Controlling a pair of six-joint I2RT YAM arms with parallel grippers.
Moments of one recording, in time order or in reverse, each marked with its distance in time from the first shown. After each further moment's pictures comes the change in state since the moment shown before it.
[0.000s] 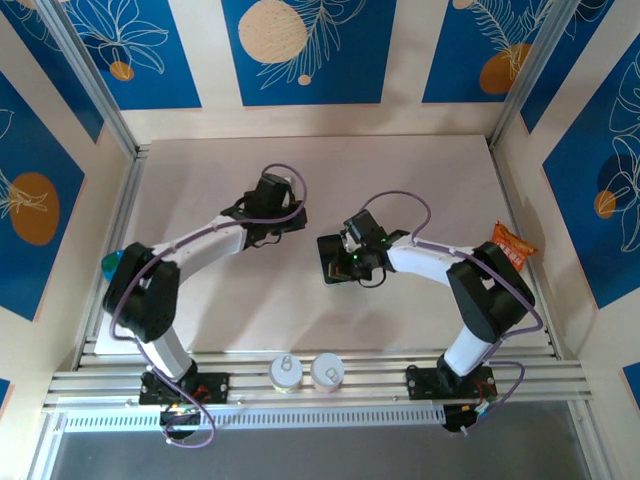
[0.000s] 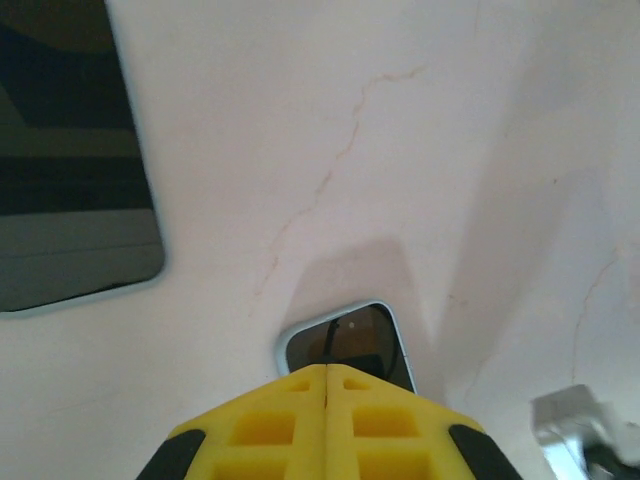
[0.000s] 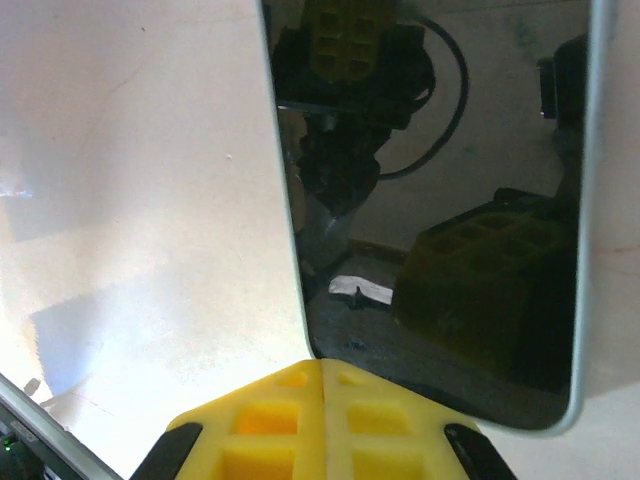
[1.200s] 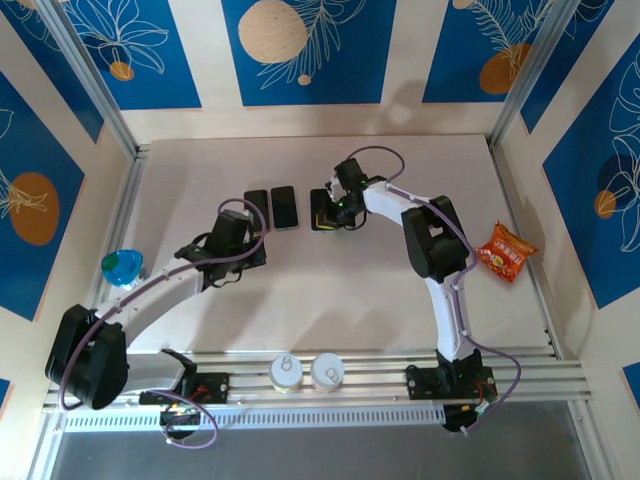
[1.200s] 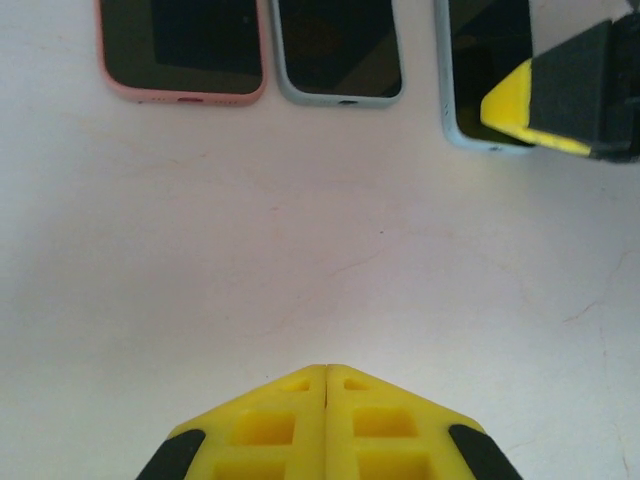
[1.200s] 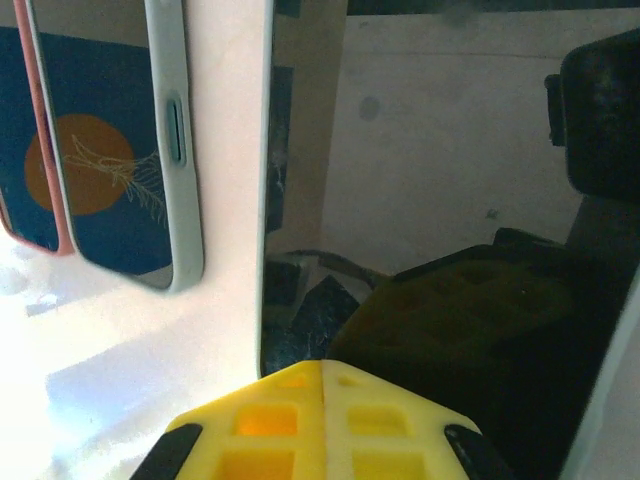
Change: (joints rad) left arm 0.067 -0.410 -0.383 -0.153 -0.084 -0.003; right arm -0.172 0.595 0.773 -0.211 -0.119 -0.248
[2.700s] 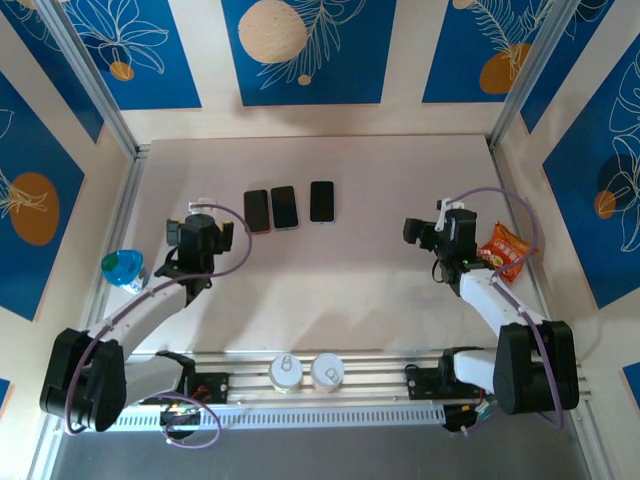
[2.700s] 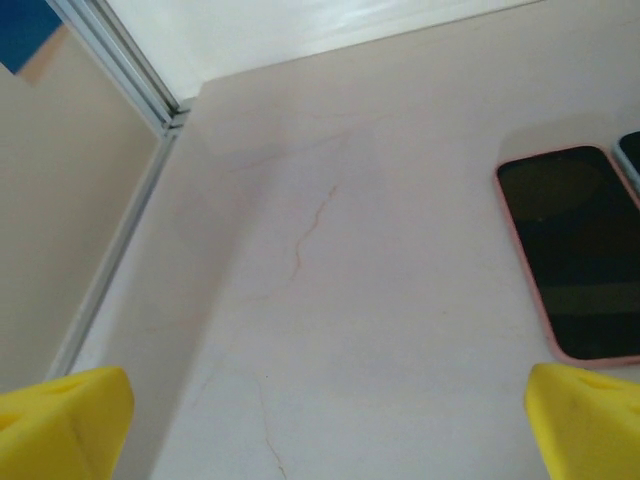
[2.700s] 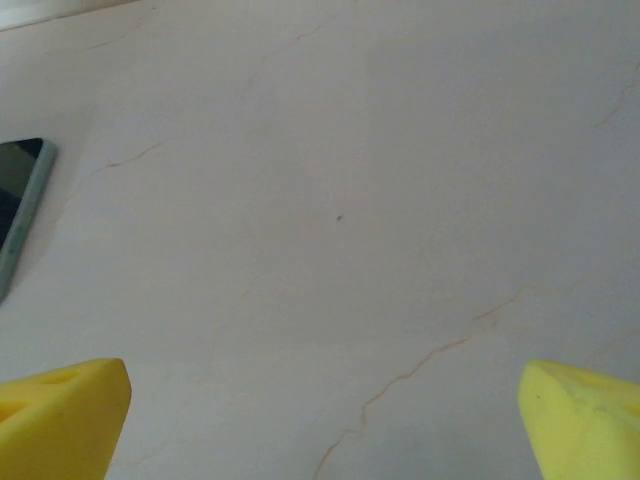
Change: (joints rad) left arm 0.193 -0.105 -0.212 0.486 -0.533 0.686; right arm -0.376 -1.064 -1.152 0.653 0.504 -0.270
